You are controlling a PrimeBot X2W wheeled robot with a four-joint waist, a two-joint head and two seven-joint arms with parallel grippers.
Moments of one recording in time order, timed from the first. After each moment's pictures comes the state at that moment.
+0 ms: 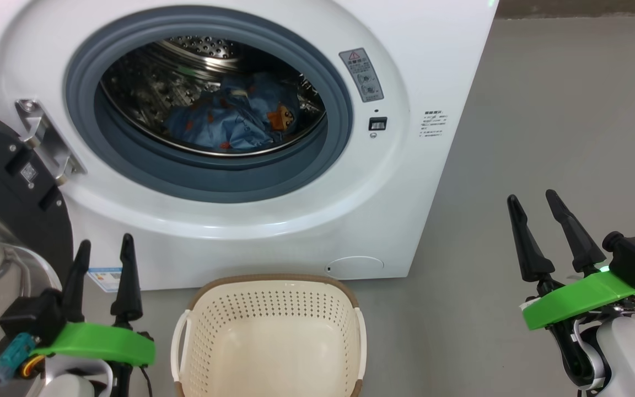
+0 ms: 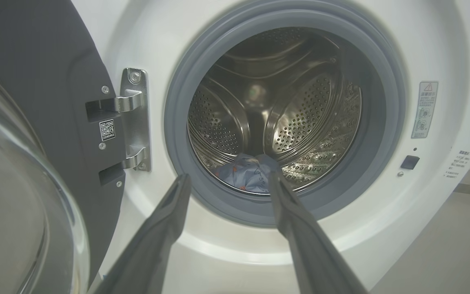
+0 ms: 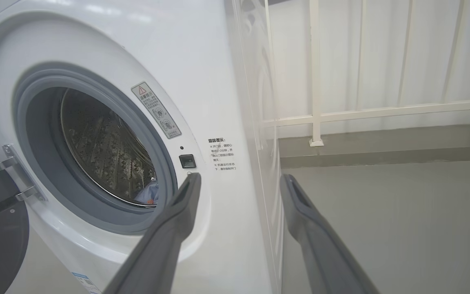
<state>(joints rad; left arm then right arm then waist) -0.27 0.20 -0.13 0.38 -0.48 -0.05 -0.26 -0.25 -0.25 0.18 0.29 0.51 0.13 -0.25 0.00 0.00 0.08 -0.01</state>
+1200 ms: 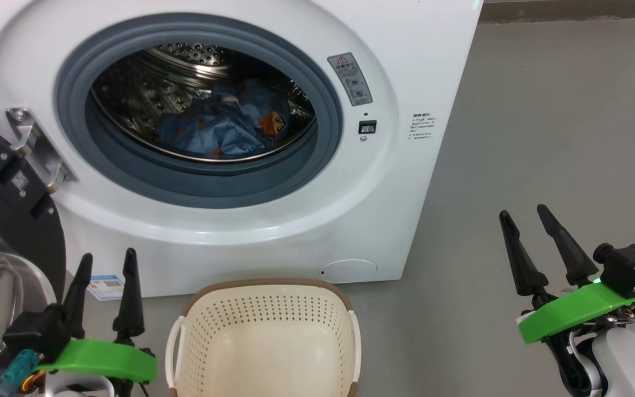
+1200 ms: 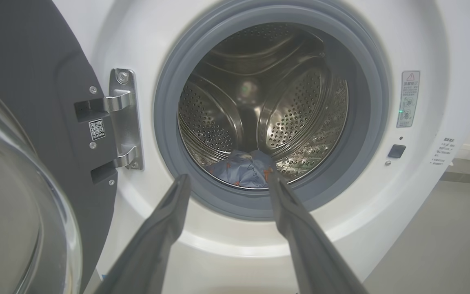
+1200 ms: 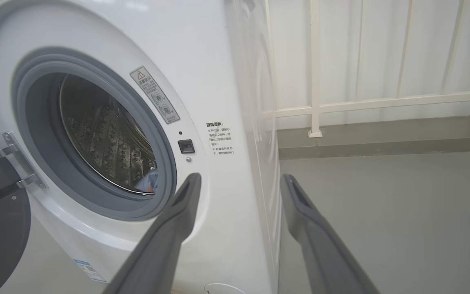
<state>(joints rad) -0.20 0.21 -0.14 0.31 -0.47 -0.02 -0.25 -0.23 -0.27 0.22 0.30 0.52 0.13 -0.25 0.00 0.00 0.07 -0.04</state>
